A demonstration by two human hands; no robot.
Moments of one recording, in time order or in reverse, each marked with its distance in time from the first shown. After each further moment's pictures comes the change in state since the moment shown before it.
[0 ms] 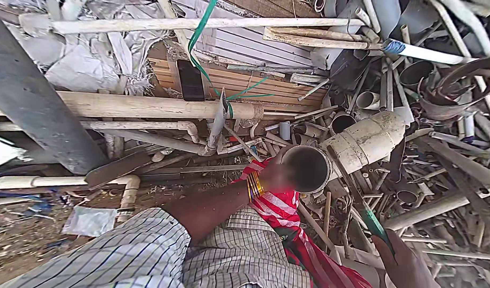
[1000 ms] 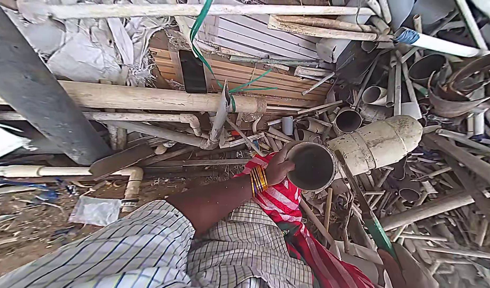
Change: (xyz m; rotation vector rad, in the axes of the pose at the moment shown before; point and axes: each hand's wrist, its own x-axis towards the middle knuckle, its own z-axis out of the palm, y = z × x) left_hand 0.001 -0.003 0.000 0.022 -0.030 -0.011; right_hand -0.029 0.008 -0.002 -0.019 -0.043 -0.007
